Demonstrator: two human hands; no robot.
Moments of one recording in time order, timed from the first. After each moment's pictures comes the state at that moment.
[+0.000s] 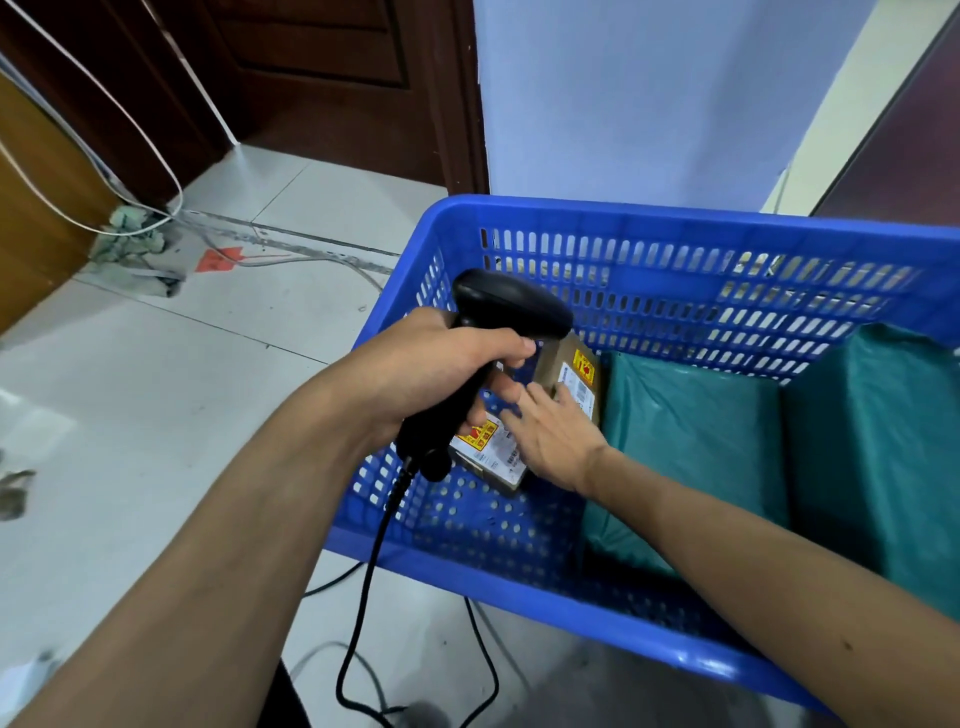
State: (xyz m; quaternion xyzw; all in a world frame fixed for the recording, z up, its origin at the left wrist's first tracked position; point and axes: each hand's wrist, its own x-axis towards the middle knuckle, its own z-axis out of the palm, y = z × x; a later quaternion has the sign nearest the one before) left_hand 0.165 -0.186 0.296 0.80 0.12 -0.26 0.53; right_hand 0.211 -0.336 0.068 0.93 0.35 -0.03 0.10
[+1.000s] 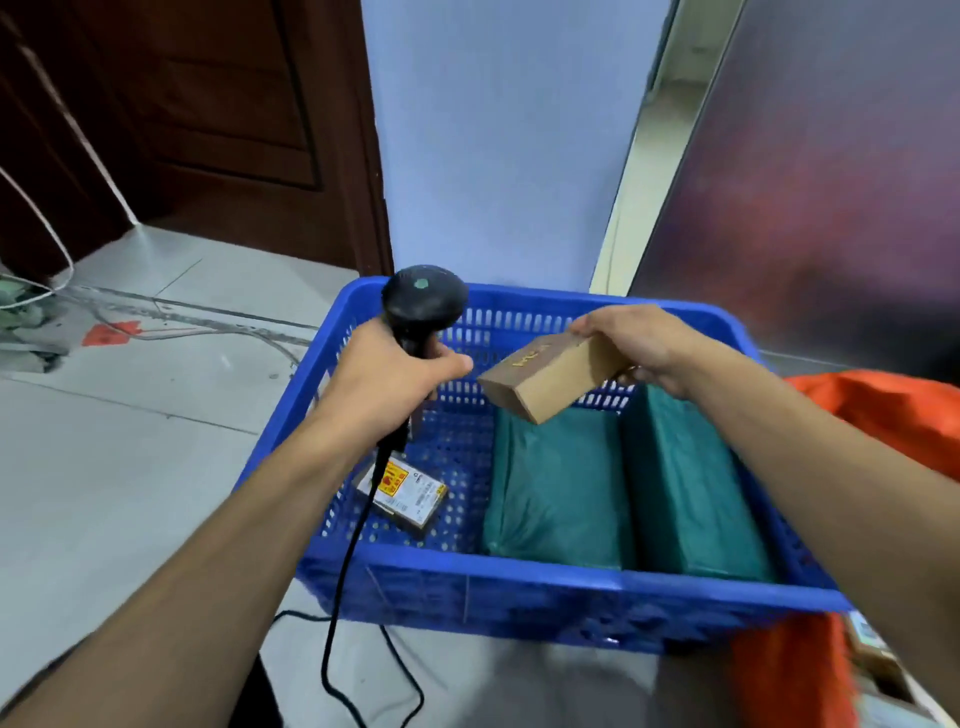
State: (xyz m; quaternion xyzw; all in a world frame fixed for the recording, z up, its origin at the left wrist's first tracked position) left_hand 0.135 -0.217 0.309 0.82 0.00 -0.02 0.57; right_hand 0.173 -0.484 0.315 0.84 -0.17 -0.08 -0.51
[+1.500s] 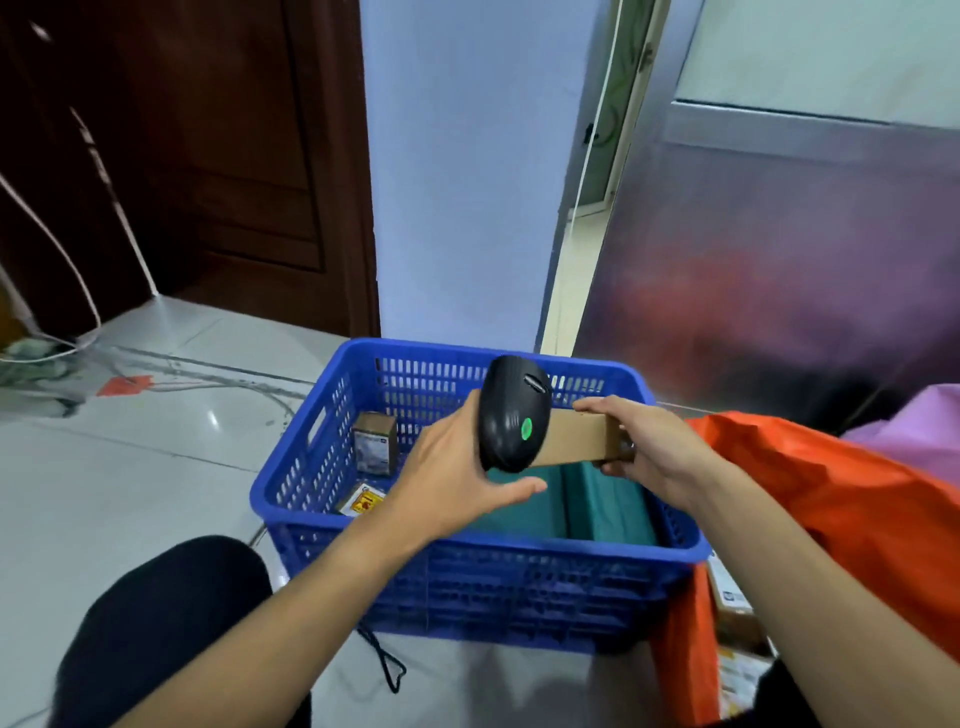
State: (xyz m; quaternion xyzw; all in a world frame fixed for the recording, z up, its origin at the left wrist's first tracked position) left_hand -0.011 -0.283 0.338 0.87 -0.23 0.11 0.42; right_hand -0.014 -0.511 0.372 0.72 -0.18 -0.04 -0.66
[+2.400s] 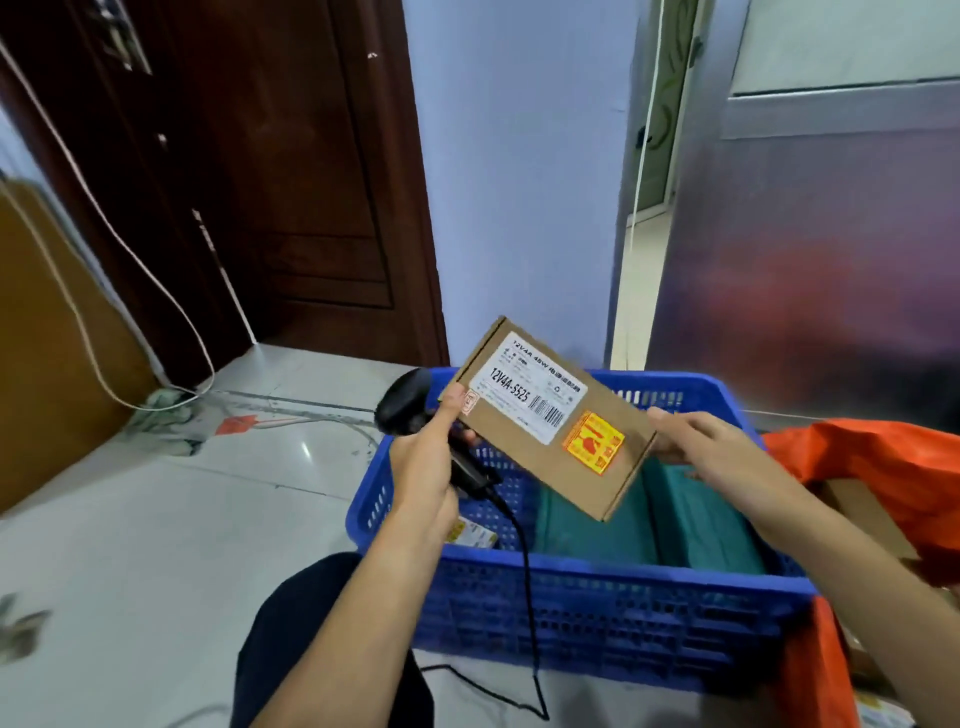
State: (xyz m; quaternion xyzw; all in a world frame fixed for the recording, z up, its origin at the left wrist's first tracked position) left_hand 0.022 -0.233 0.354 0.50 0.18 0.07 0.85; right_hand -0.016 -0.505 0.360 0.82 -0.09 0.02 -0.56
